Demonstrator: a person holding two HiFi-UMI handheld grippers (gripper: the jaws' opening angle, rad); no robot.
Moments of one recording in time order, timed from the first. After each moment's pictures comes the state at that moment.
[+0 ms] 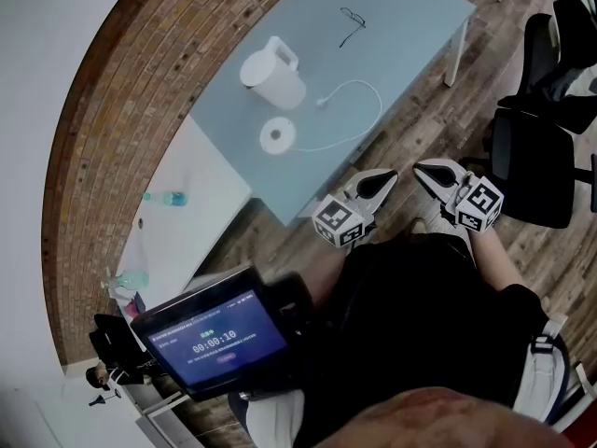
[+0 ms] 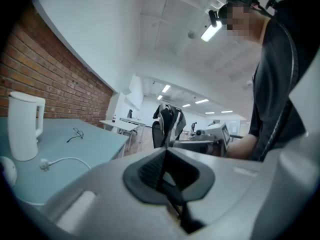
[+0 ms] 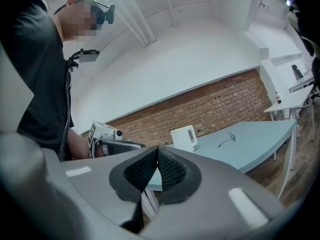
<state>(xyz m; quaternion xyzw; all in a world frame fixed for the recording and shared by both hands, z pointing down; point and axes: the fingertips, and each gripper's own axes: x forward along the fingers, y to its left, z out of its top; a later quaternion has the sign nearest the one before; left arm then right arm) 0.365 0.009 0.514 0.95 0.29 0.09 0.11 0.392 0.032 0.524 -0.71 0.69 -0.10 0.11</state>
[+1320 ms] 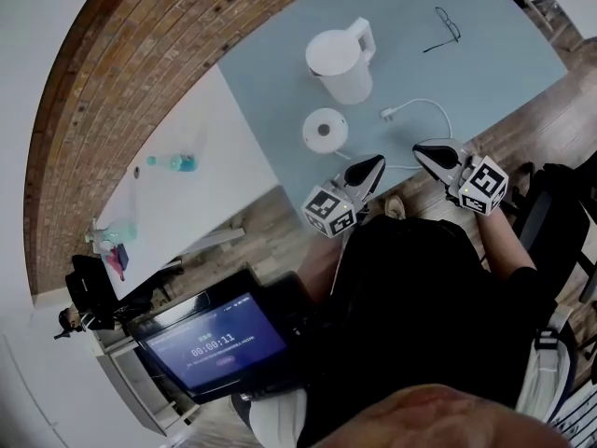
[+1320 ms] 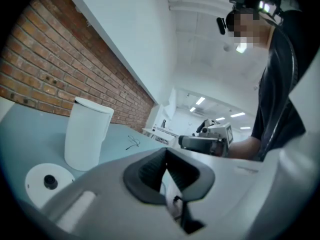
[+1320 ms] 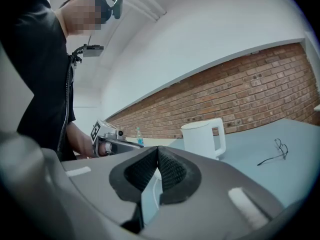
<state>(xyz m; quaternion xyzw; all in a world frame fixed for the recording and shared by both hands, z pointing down) 0.403 -0.235 0.539 0.98 0.10 0.06 0.18 0.452 -0.199 0.530 -0.58 0.81 -0.11 0.03</state>
